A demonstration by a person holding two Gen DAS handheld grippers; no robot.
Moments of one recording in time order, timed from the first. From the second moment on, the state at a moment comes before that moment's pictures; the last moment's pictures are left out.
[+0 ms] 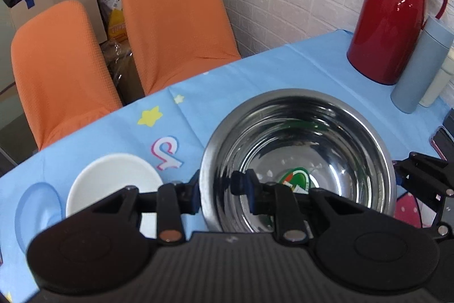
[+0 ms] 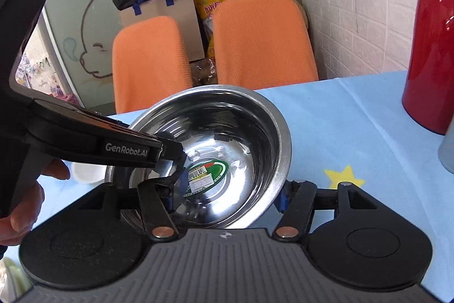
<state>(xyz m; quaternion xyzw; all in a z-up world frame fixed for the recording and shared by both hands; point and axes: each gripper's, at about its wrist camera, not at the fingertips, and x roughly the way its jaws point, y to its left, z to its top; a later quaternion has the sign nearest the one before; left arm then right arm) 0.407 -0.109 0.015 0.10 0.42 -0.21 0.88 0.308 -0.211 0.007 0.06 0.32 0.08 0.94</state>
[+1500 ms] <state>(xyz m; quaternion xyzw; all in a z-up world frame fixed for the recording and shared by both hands) 0.221 -0.033 -0.011 0.06 0.40 -0.16 0.90 0.131 -0.213 -0.030 0.16 0.32 0.08 0.93</state>
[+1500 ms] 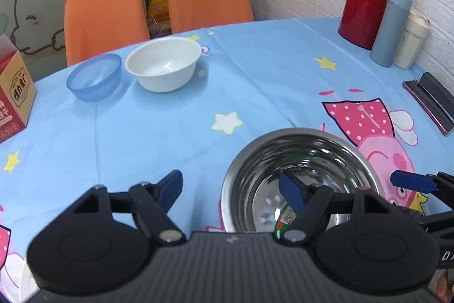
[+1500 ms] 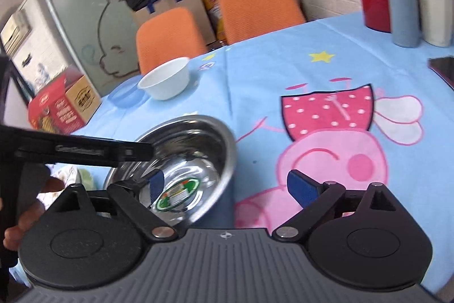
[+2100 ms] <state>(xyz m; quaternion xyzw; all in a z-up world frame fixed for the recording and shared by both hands) 0.227 -0.009 -0.007 0.05 0.38 -0.15 0.91 0.166 -0.196 -0.016 0.10 0.33 0.09 0.93</state>
